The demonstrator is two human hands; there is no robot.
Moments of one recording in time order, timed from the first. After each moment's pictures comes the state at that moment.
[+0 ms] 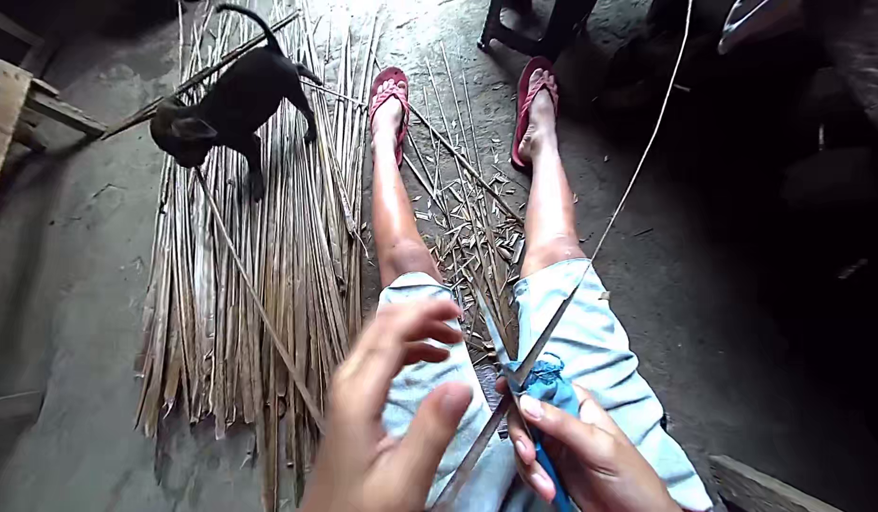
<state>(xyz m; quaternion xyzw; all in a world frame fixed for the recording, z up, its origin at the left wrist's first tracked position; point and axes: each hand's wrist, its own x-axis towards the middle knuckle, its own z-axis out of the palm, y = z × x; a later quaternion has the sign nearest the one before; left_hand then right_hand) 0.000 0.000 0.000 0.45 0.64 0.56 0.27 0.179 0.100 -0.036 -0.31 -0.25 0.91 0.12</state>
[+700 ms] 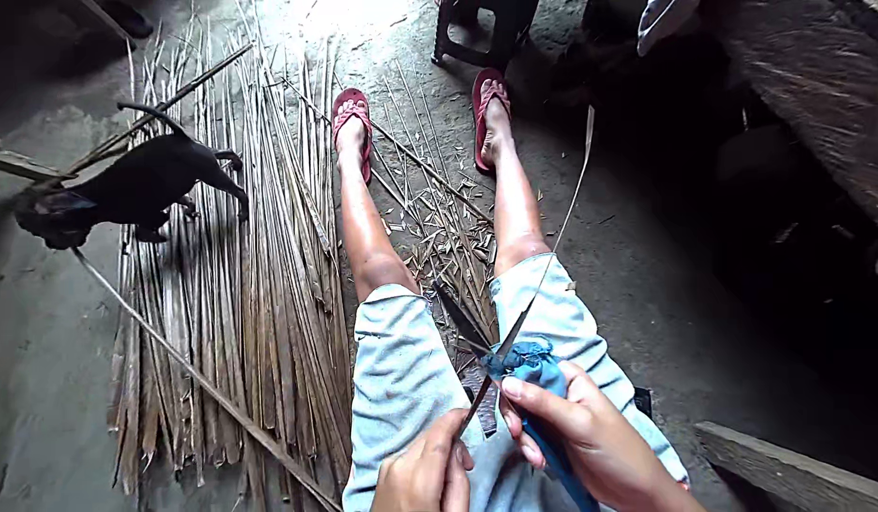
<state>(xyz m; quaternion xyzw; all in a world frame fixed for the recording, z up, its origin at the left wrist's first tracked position) 0.062 -0.034 -0.035 0.48 0.74 0.36 0.31 0.180 0.114 -0.031 -0.36 -0.34 0.86 0.15</state>
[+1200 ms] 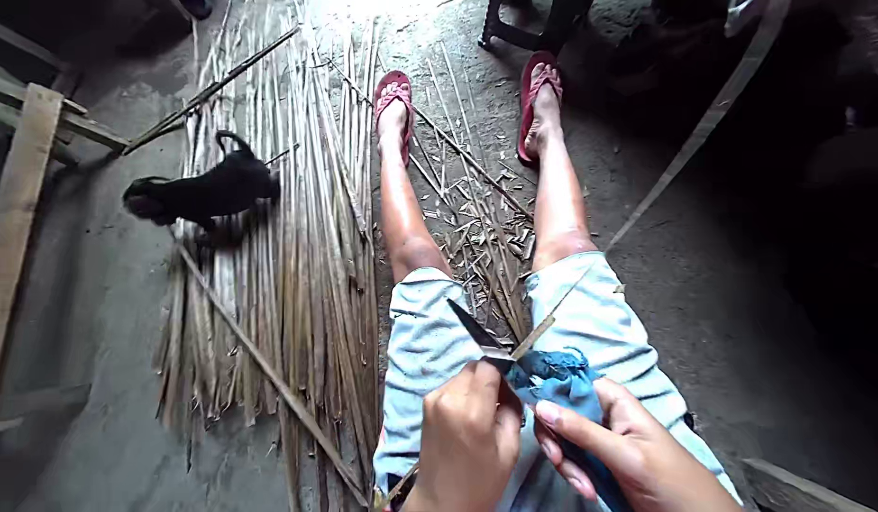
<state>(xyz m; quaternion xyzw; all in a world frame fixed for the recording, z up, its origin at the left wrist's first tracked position) 0.065 0.006 -0.057 0.48 0.78 0.40 0.05 0.186 0.108 -0.021 -0.33 -0.43 0.84 0.08</state>
